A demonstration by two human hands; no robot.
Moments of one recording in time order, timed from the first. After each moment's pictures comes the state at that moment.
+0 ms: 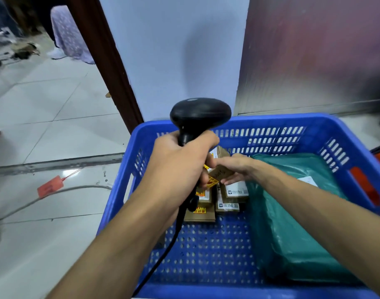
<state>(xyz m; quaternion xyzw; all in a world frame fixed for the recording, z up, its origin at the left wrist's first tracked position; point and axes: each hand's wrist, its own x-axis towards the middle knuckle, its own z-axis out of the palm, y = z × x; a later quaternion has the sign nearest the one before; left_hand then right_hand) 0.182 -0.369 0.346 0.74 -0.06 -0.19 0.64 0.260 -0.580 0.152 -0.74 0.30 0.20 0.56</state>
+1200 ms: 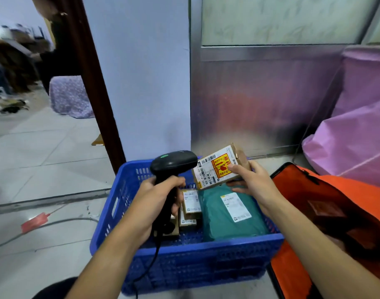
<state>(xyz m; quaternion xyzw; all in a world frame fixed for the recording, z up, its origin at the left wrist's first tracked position) 0.038 -0.338 0.405 0.64 -0.13 -0.23 0.72 -0.022 -0.582 0.378 -0.67 0.25 -0.18 0.67</state>
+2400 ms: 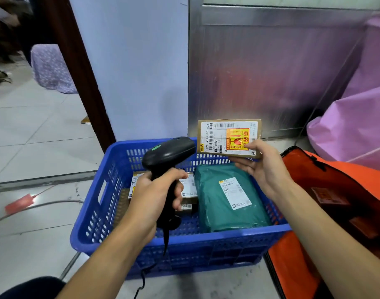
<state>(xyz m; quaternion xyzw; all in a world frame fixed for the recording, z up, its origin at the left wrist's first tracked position) 0.047 -0.368 0.363 0.61 -0.07 -0.23 0.75 0.007 -0.618 0.348 -0.55 0.23 -0.21 0.78</state>
